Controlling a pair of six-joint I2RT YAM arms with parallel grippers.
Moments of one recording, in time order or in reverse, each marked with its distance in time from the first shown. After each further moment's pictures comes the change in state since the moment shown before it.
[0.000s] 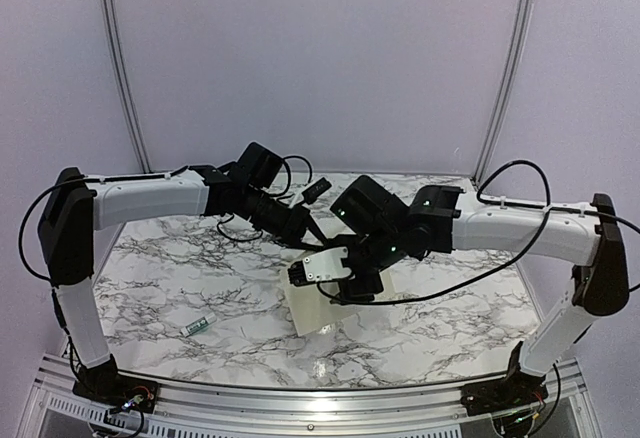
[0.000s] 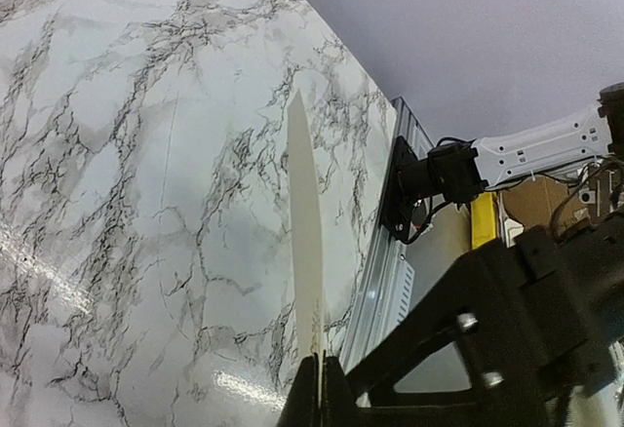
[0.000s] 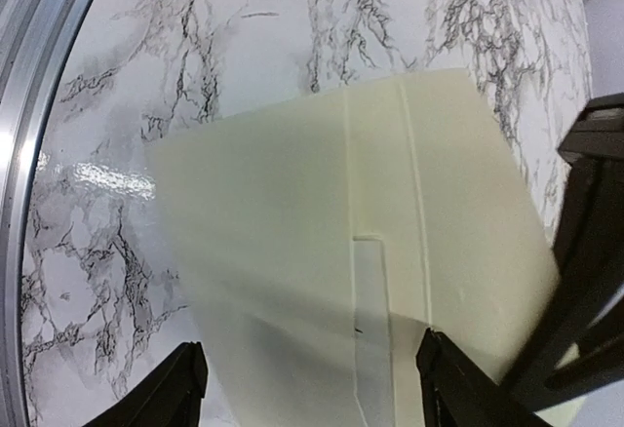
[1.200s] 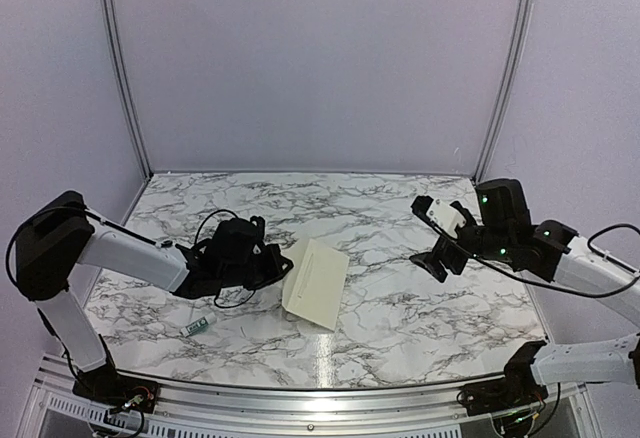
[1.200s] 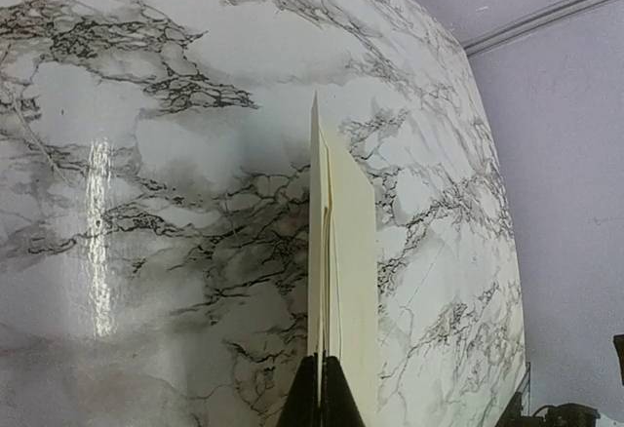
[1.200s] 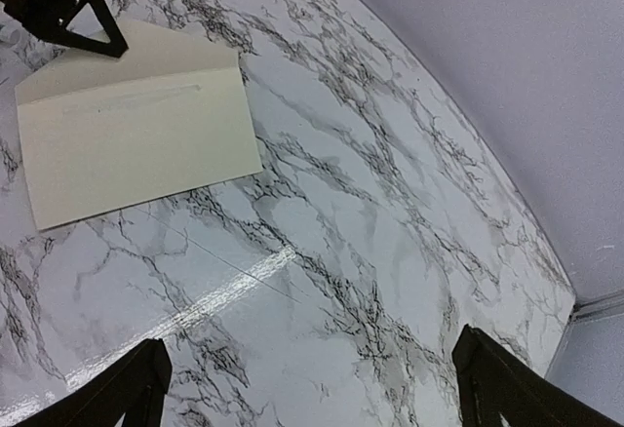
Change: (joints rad) left arm -0.114 -0.164 -0.674 0.732 -0.890 -0.666; right arm -0.489 -0.636 -0.554 0.303 -0.024 0.332
